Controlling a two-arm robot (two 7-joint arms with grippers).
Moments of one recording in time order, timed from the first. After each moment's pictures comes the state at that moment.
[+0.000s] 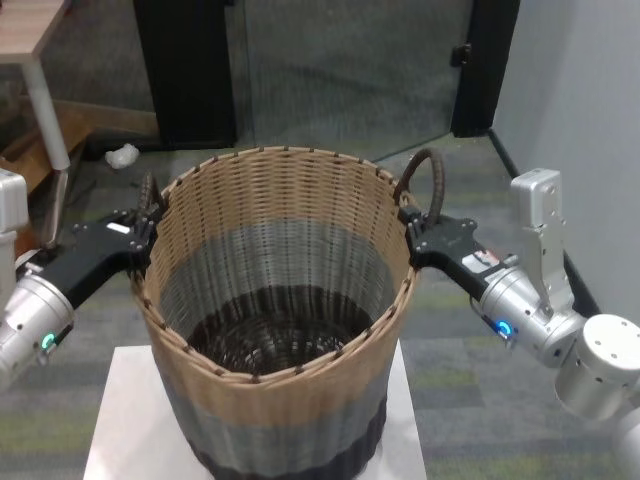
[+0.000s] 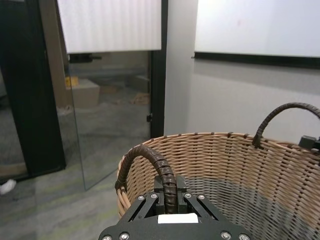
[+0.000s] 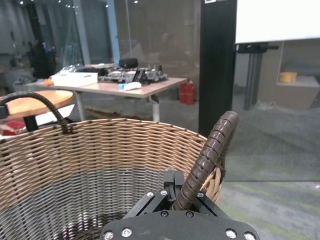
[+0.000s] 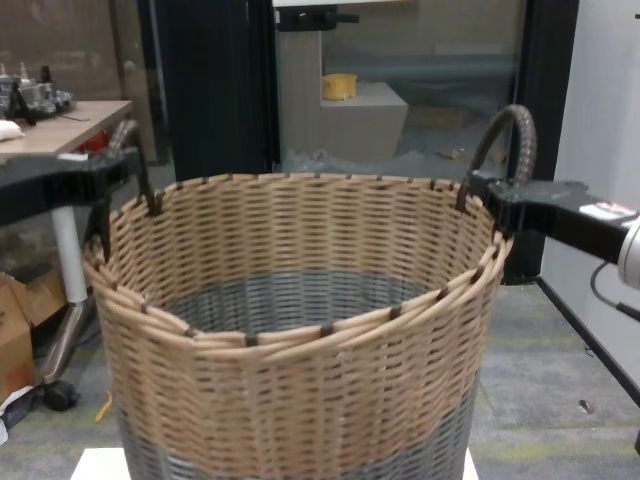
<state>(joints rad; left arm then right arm) -0.27 0.40 0.21 -1.37 -0.48 -0.09 -0.41 0.41 0.26 -0.29 -1.15 0.36 -0.12 0.42</state>
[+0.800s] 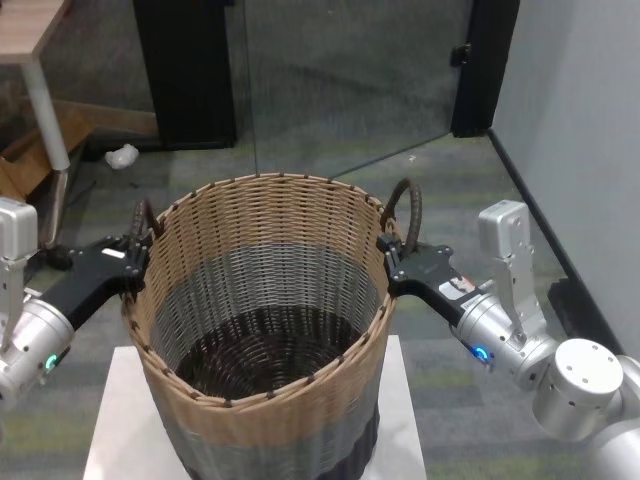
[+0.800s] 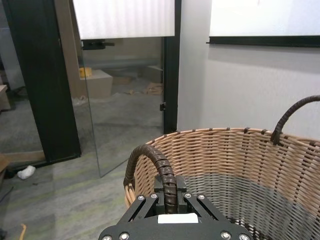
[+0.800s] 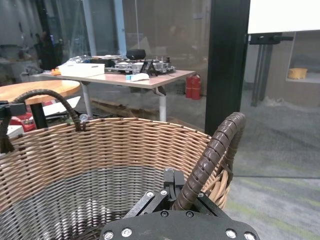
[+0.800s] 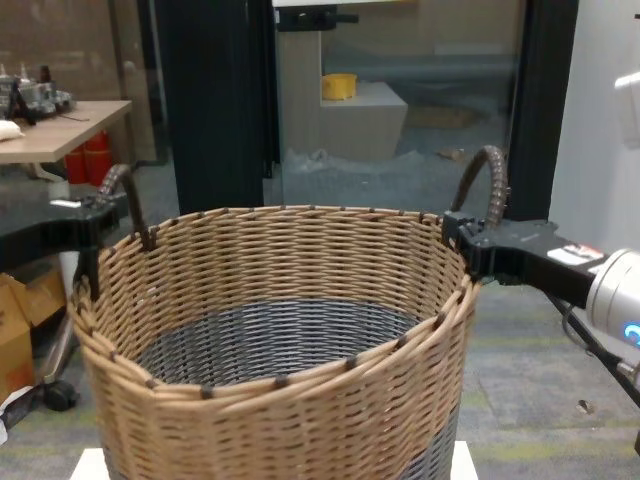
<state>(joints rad) -0.27 0.37 0.20 -1.27 -0.42 -0.13 -0.39 0.42 0.22 -0.33 -1.04 0.31 -0.18 0.44</state>
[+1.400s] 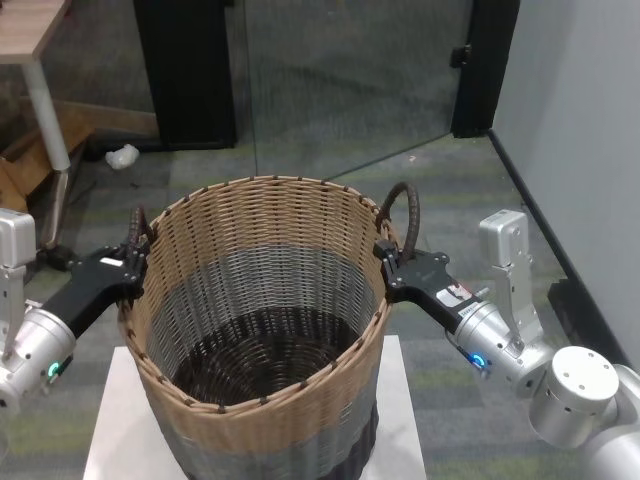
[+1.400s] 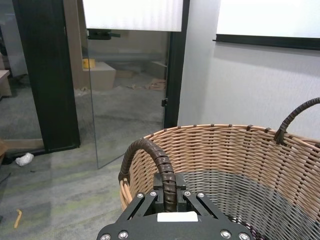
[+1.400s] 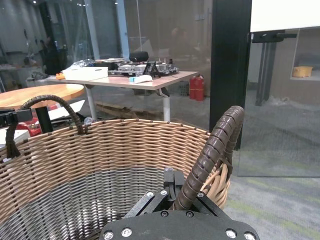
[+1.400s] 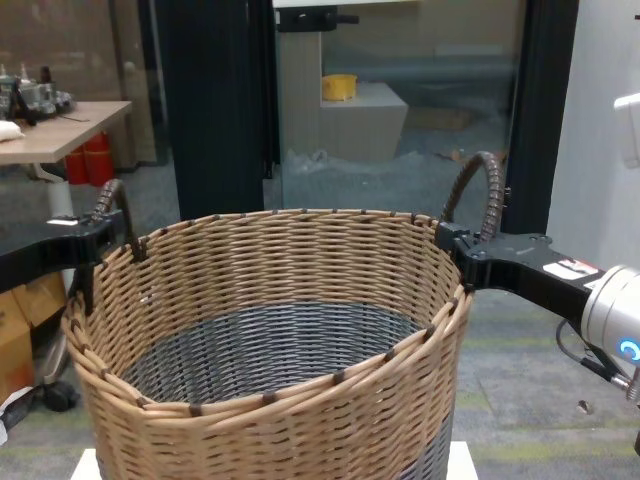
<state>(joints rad) -0.27 0.35 0.18 -1.23 -0.41 -0.14 -0.39 0.42 0.20 -0.33 -1.00 0.31 -0.21 0.46</state>
